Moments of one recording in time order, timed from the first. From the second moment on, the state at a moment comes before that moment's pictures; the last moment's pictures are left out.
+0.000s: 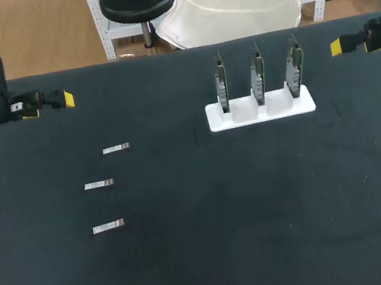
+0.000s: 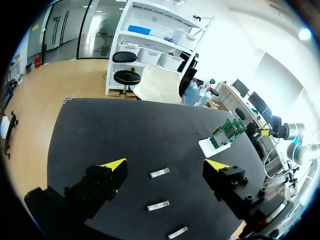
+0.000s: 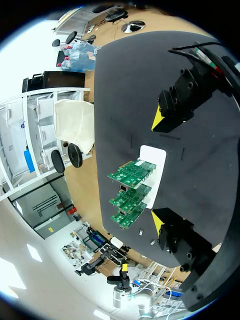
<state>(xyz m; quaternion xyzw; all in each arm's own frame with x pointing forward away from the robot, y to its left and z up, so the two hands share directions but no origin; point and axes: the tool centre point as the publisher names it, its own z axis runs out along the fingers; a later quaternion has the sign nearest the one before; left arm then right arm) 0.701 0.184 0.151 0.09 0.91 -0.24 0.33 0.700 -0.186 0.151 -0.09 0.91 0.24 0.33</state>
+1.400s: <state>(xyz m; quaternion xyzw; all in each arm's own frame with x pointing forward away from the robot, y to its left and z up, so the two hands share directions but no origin) 0.700 0.185 0.149 0.09 0.91 -0.24 0.33 0.700 -0.186 0.151 -0.09 0.91 0.24 0.33</state>
